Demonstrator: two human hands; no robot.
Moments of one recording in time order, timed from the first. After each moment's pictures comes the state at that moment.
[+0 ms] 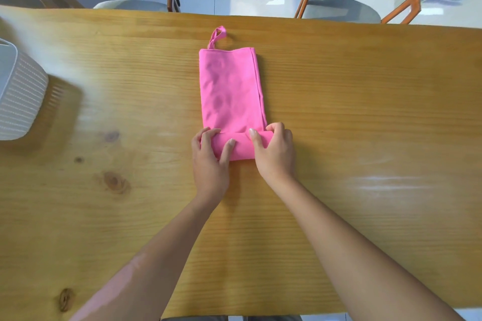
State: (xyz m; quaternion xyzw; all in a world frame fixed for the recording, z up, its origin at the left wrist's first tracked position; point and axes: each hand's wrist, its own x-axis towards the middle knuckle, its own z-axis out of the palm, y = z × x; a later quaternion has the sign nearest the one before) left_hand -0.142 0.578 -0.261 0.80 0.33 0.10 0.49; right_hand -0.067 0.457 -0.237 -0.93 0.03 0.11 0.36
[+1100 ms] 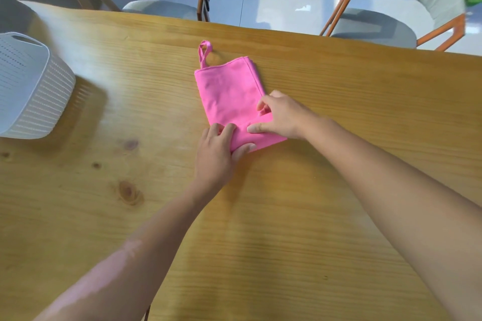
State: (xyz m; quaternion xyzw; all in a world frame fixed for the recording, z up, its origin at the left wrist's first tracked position) left_hand -0.095 0.644 -0.263 0.94 0.19 0.09 0.27; right_hand 0.085 0.514 -0.217 -0.87 -0.35 0.32 0.17
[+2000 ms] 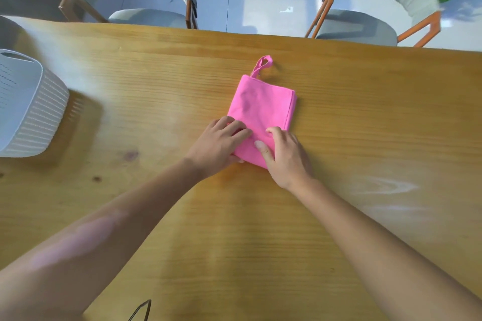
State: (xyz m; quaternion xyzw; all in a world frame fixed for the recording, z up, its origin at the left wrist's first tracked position) left_hand -0.066 0.687 -0.245 0.98 -0.15 0.01 0.13; right_hand -0.019 0.480 -0.240 -0.94 -0.22 0.14 0.21
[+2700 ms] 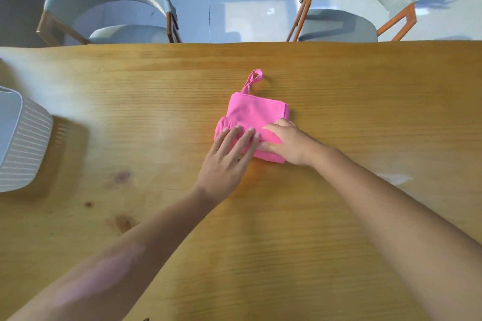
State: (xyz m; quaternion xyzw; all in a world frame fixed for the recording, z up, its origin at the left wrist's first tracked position) left_hand -0.075 0.648 -0.272 0.97 -0.15 0.16 0.07; right_hand 0.052 0.468 -0.224 -0.90 -0.22 0.34 0.17
